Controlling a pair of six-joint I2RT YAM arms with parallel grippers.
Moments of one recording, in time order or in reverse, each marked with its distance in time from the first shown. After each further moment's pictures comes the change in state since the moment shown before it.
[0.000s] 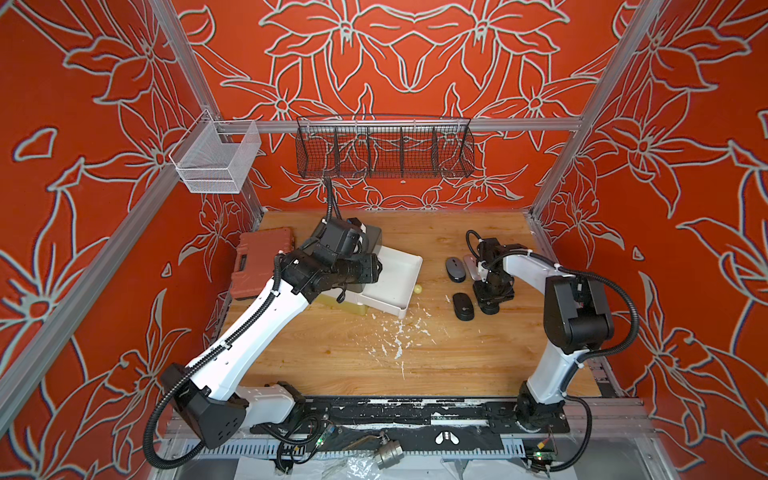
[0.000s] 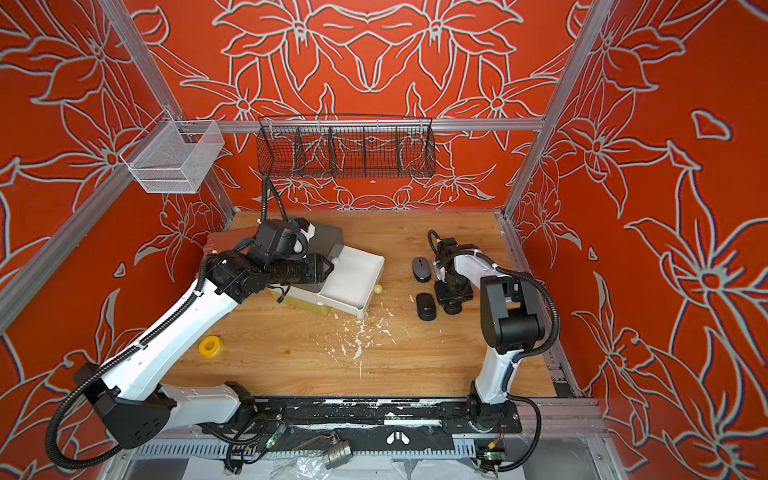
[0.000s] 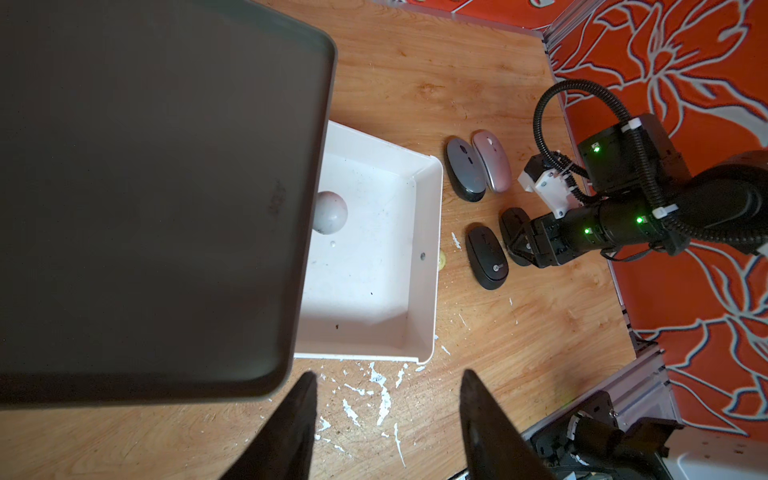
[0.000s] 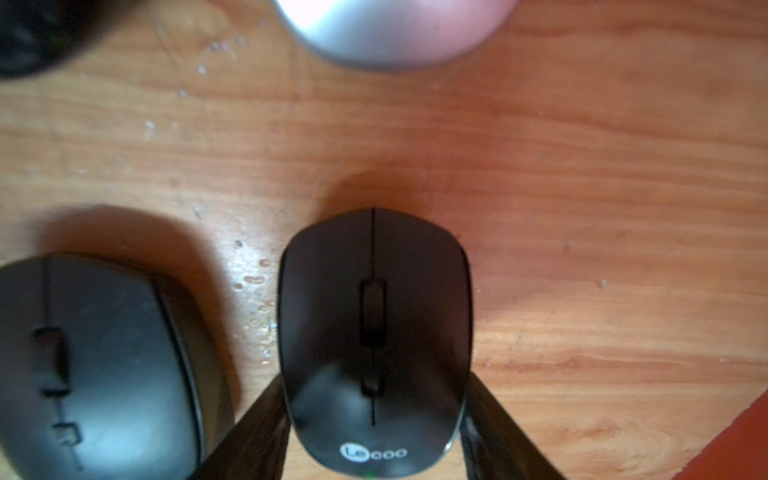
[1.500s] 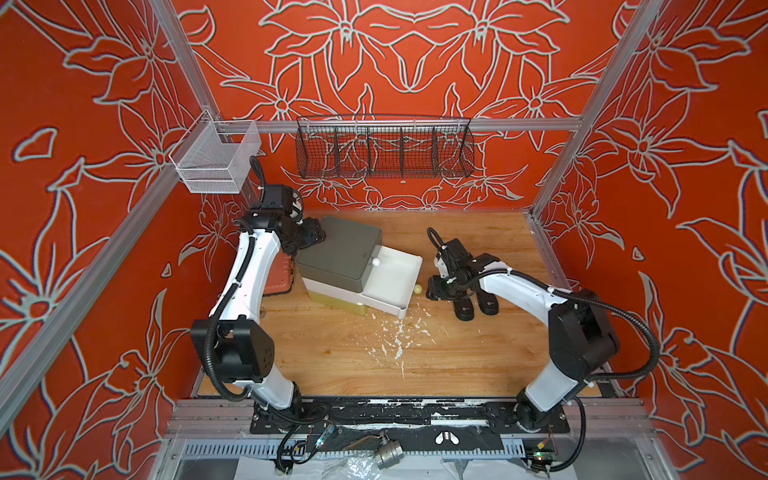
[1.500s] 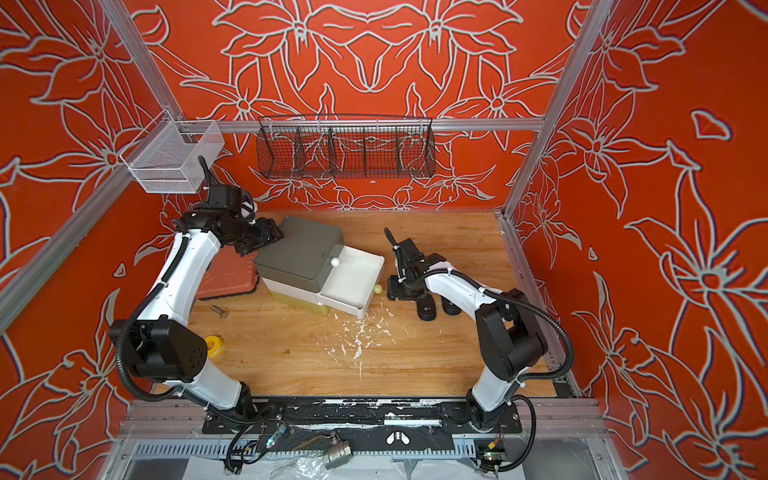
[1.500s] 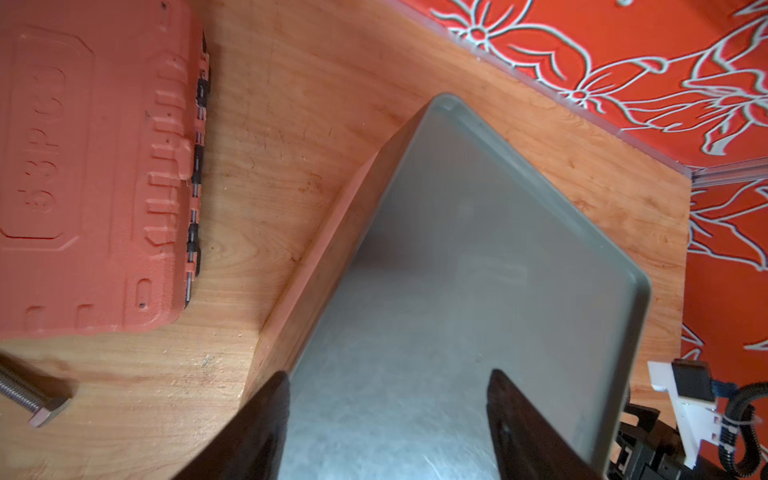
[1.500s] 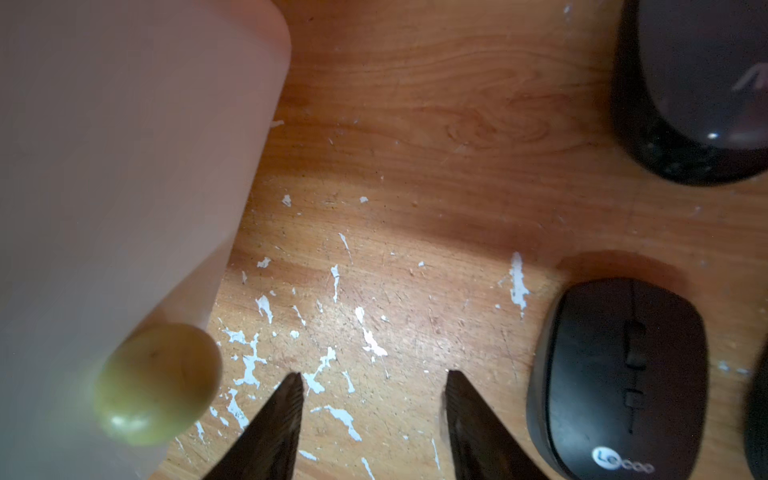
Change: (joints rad) left arm 0.607 0.334 0.253 -0.124 0.201 0.172; right arm 0.363 -0.146 -0.038 0.288 -0.275 0.441
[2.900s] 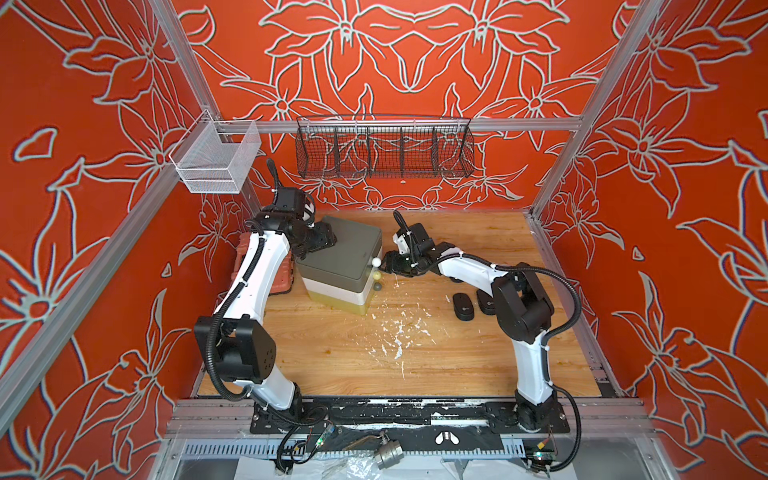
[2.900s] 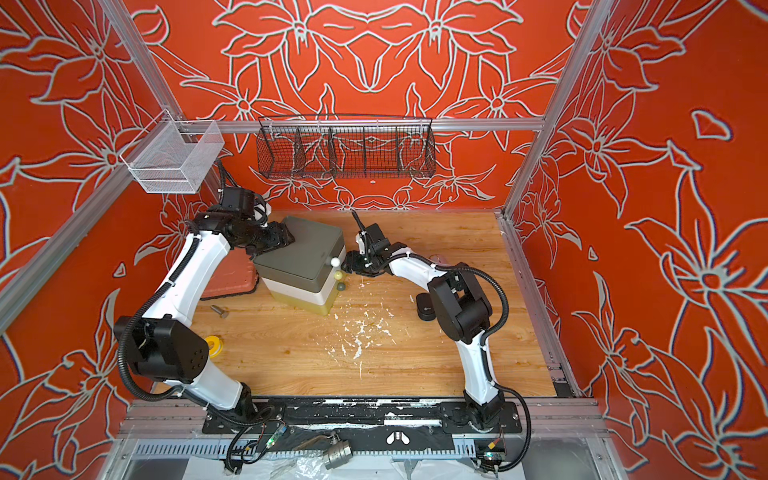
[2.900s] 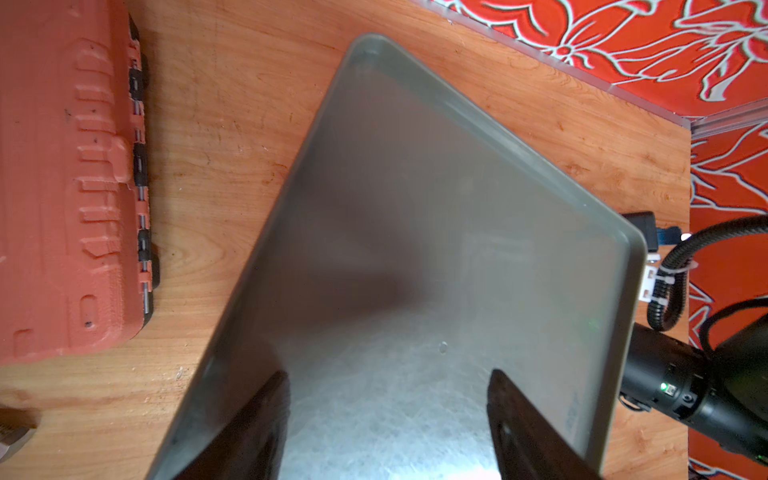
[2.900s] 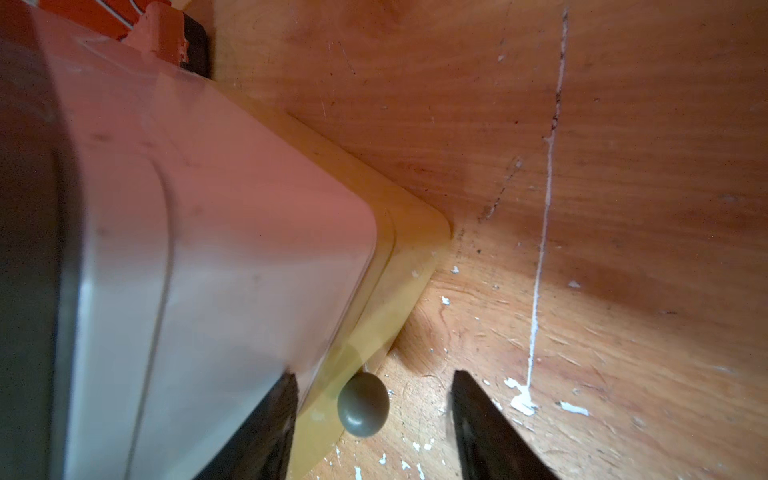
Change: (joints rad) left arm -0.079 -0.013 -0.044 0.027 -0.002 0.032; right arm 0.101 0.380 0.352 0.380 -0.208 0.194
